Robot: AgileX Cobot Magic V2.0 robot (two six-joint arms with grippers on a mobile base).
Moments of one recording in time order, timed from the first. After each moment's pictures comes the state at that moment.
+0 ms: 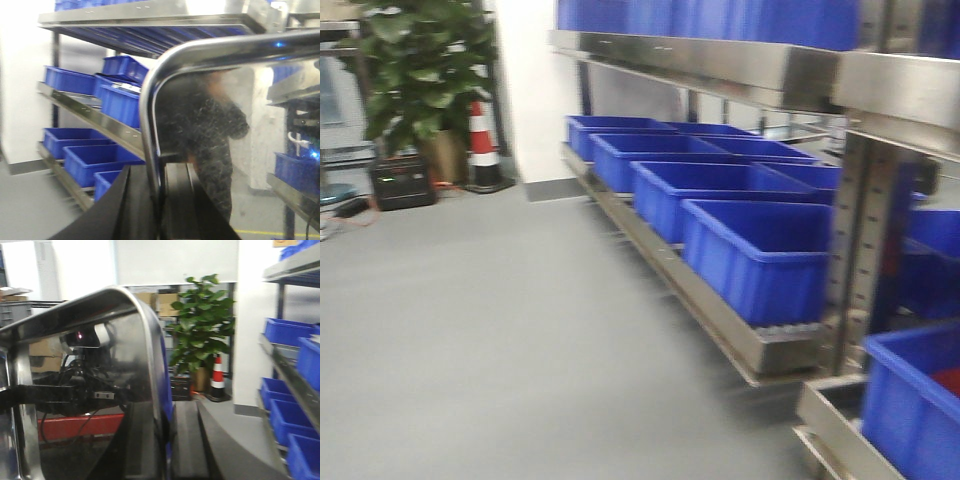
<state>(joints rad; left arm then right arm) -0.38 0.94 -1.03 -0.17 0.02 0.09 0.84 1.20 -1.37 -1.13 0.31 1.11</state>
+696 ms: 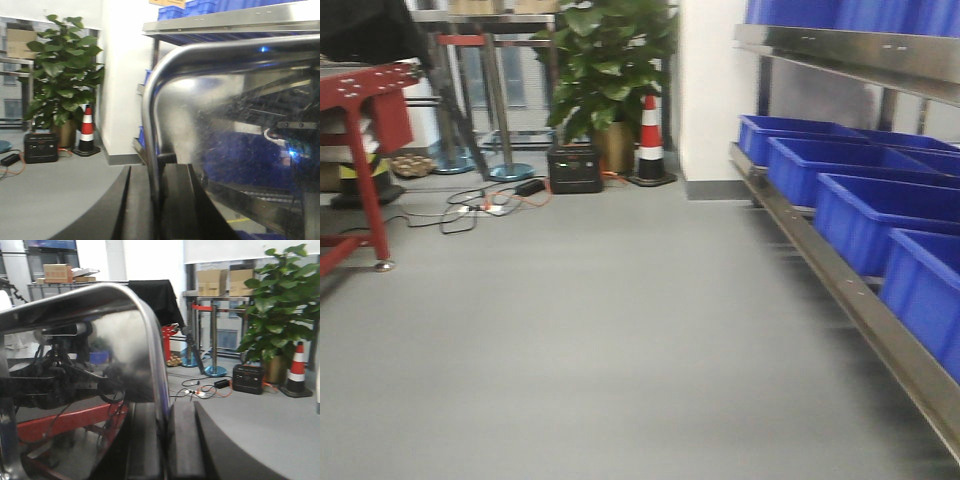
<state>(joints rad) -0.38 0.94 -1.03 -0.16 0.04 0.09 0.85 1.20 -1.37 -1.10 0.41 1.11</state>
